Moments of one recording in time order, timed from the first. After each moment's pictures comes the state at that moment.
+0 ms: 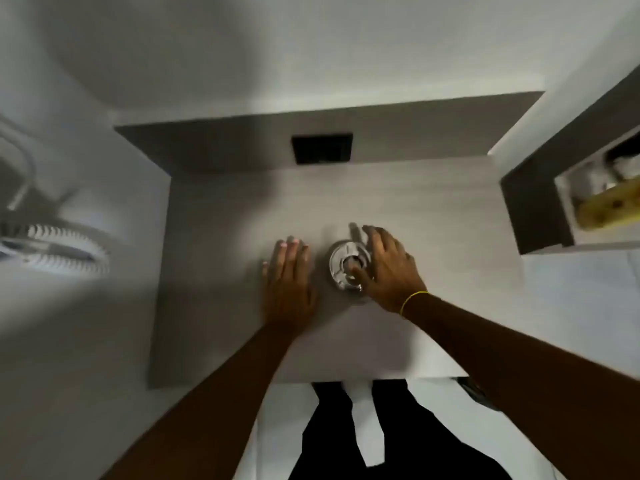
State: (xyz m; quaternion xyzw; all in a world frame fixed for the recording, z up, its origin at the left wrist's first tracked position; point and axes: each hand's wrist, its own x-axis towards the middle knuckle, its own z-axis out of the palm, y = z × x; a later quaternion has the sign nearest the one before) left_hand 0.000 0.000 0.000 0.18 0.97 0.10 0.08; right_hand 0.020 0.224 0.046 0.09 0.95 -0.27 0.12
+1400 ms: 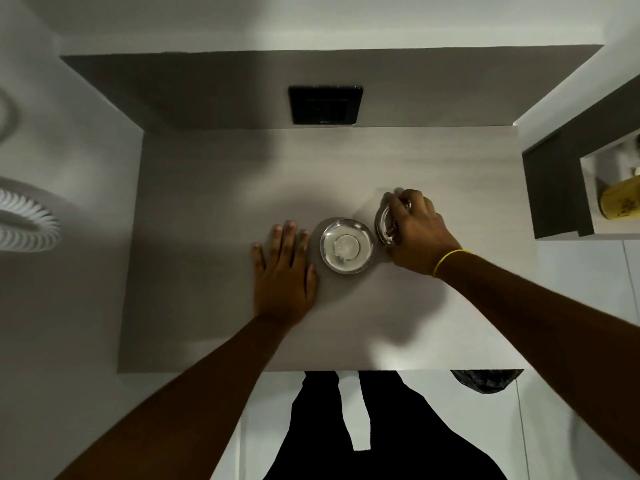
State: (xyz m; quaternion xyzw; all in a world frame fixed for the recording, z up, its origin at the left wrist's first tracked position) left_hand 0.006 0.001 -0.052 0.18 0.98 0.10 0.05; right_hand -0.016 0.281 0.038 0.07 0.97 -0.16 0.19
